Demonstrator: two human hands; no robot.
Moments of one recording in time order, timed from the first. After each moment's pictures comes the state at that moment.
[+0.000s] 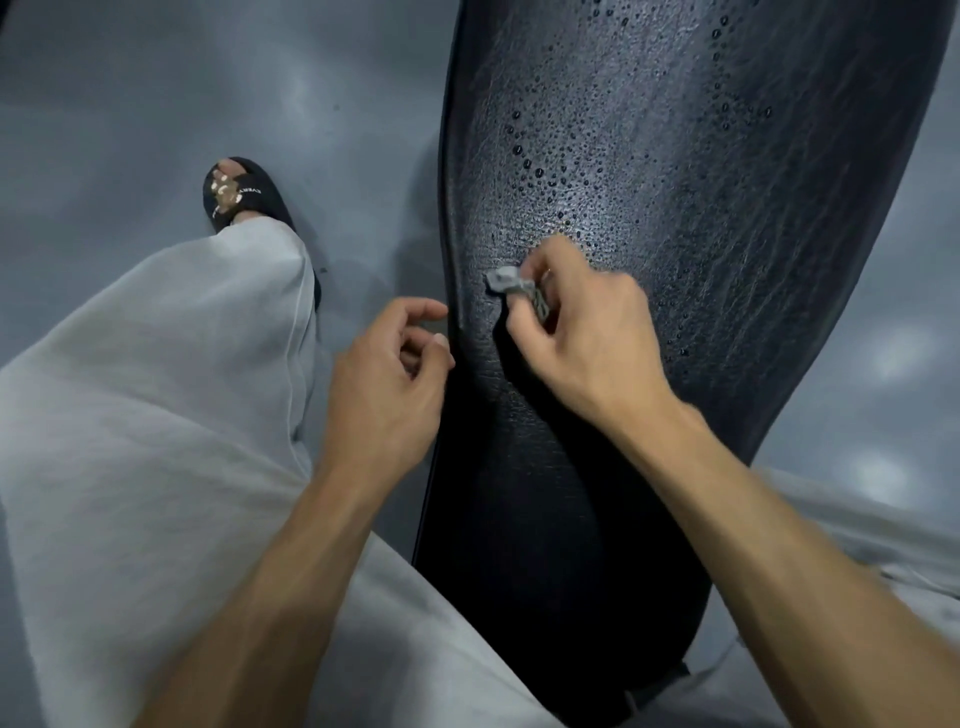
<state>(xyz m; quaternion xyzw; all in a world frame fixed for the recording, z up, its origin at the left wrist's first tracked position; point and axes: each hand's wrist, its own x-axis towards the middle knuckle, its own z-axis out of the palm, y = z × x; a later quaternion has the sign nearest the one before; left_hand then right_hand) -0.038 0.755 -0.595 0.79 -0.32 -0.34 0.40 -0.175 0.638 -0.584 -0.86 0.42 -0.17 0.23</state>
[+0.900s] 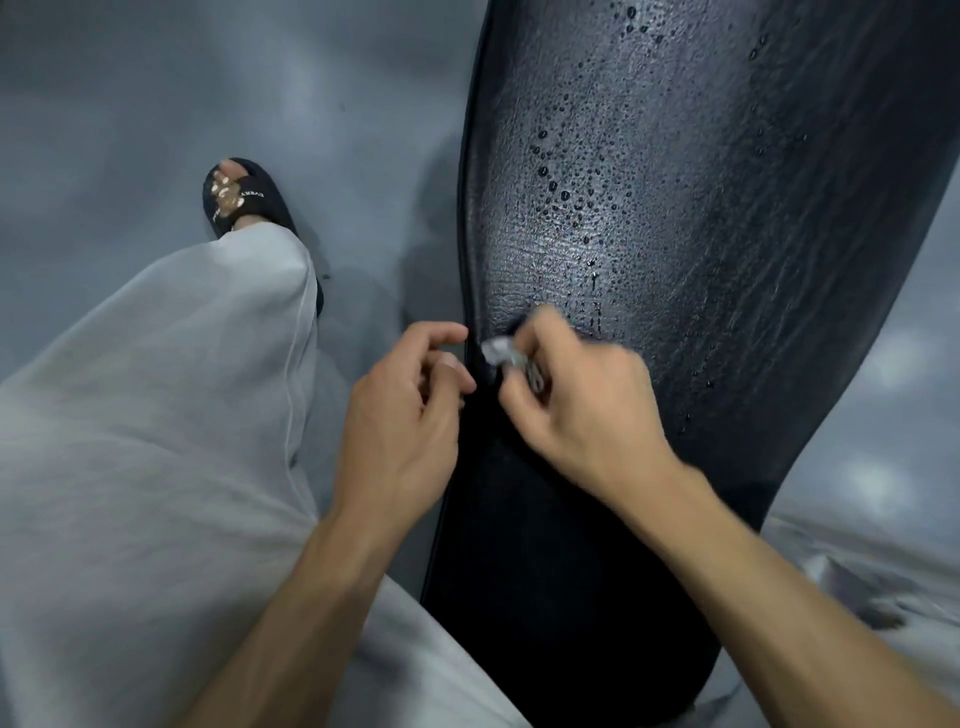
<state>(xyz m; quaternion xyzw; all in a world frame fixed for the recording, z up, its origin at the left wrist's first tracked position) -0.034 0.752 -0.599 0.78 -0.31 -0.37 0.41 -0.169 0.662 -0.588 -0.89 0.38 -0.12 0.21</state>
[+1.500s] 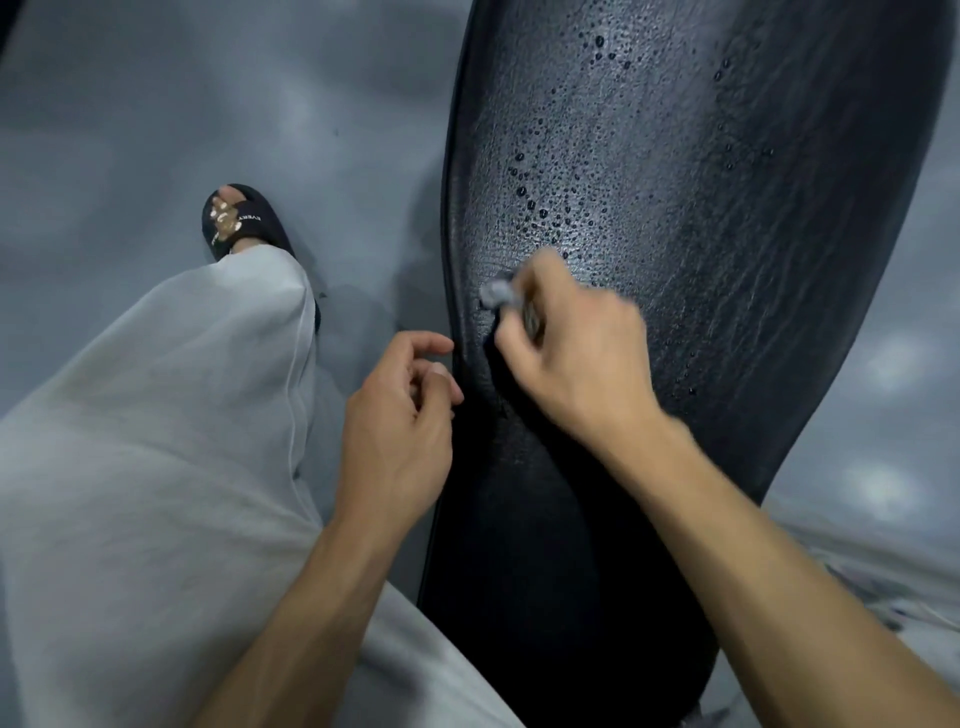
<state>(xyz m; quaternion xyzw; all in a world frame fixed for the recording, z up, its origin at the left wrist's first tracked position) -0.040 0.745 -0.602 0.77 -0.30 -0.36 0.43 -0.152 0.629 -0.582 -0.87 0.43 -0.17 0.17</state>
